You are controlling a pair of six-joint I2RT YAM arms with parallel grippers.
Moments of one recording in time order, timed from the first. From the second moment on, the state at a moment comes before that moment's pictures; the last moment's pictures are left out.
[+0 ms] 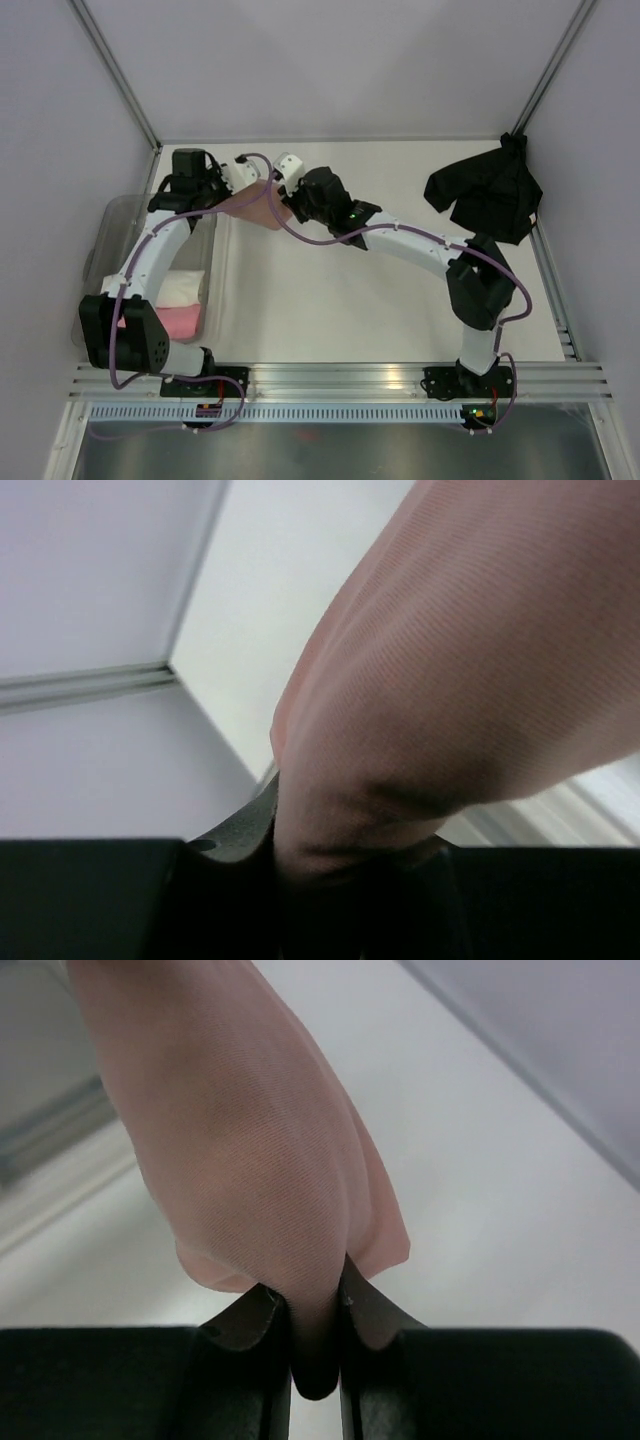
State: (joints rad) left arm -0.11 1.41 1.18 -0.47 0.05 1.01; right arm 0.83 1.83 1.42 0.03 0.04 -0.15
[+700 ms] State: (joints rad) left arm 0.45 1.36 1.04 -0.25 0.08 1.10; right arm 1.09 2.60 2.39 0.05 0.24 -0.22
